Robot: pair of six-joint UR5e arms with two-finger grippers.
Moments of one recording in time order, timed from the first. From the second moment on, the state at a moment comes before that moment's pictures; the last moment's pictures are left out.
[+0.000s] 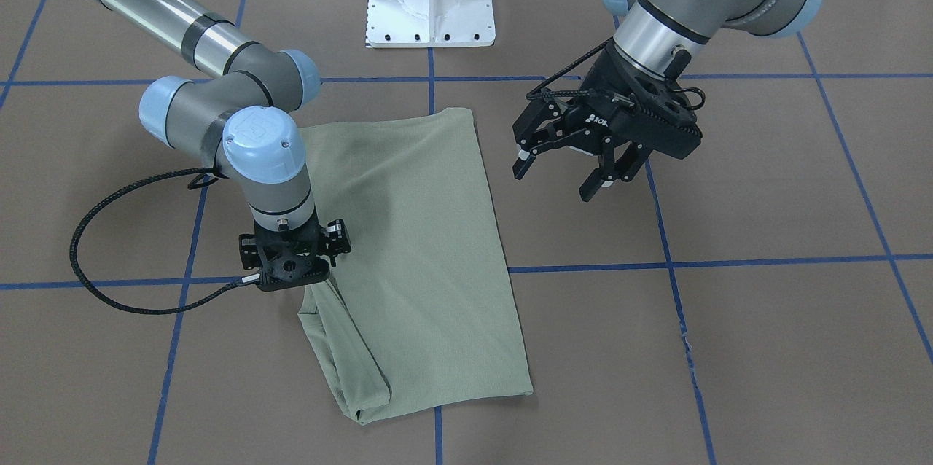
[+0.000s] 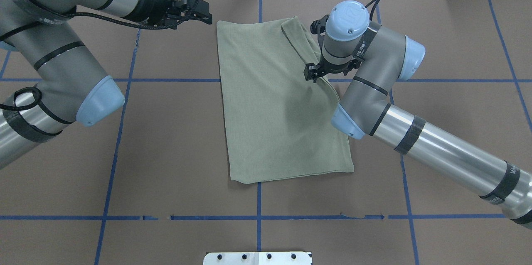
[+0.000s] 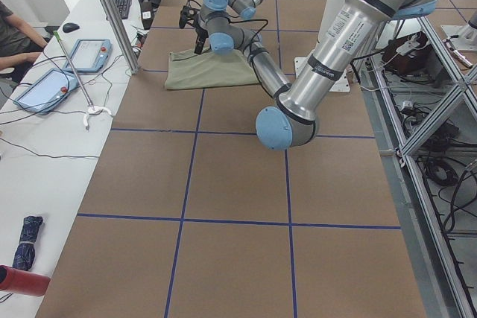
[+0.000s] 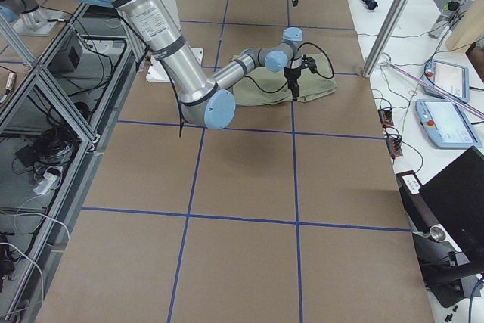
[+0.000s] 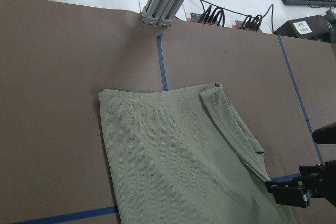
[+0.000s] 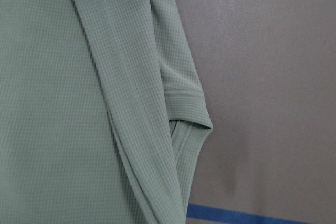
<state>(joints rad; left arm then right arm) -0.87 -2.19 -1.77 -2.00 -2.02 -1.14 0.72 -0.87 1.35 -1.43 1.88 0.81</state>
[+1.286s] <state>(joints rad) -0.87 -2.19 -1.77 -2.00 -2.02 -1.14 0.78 -0.87 1.24 -1.42 1.89 0.77</state>
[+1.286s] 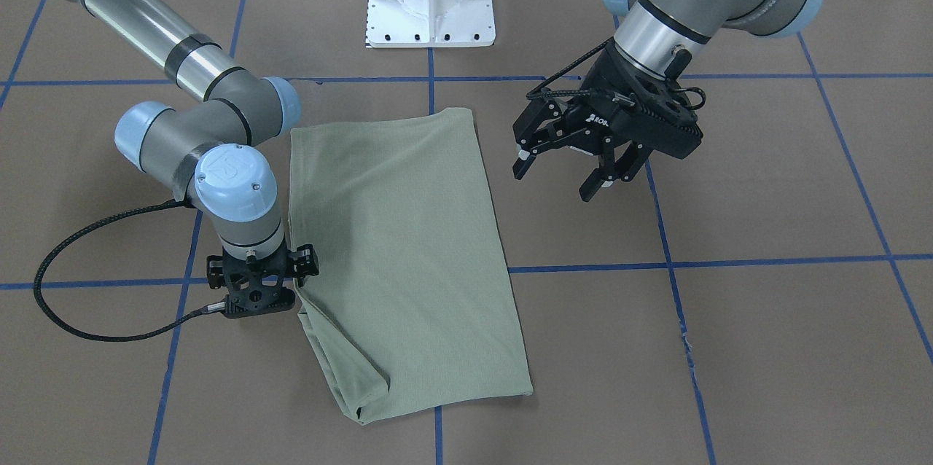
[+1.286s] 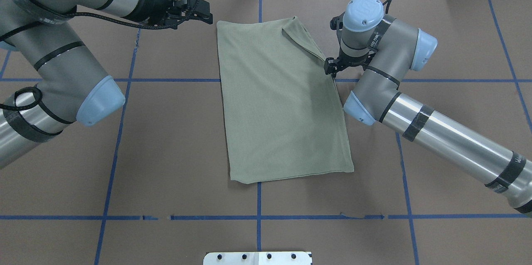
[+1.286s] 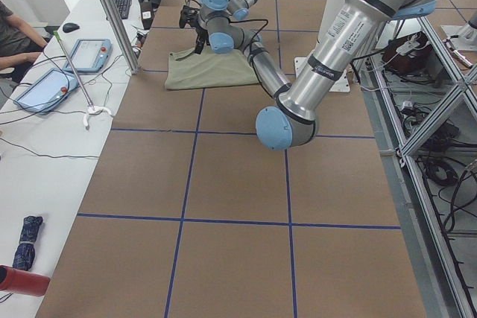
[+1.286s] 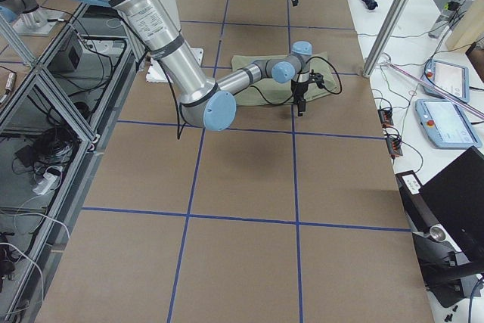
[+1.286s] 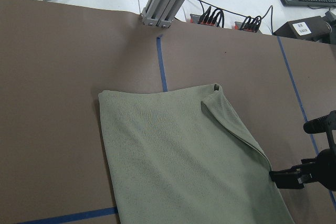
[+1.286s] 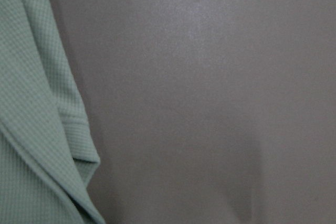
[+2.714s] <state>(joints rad) -0.88 -2.19 -1.77 -2.00 -2.02 -1.13 0.75 -0.48 0.76 -1.10 1.62 0.89</state>
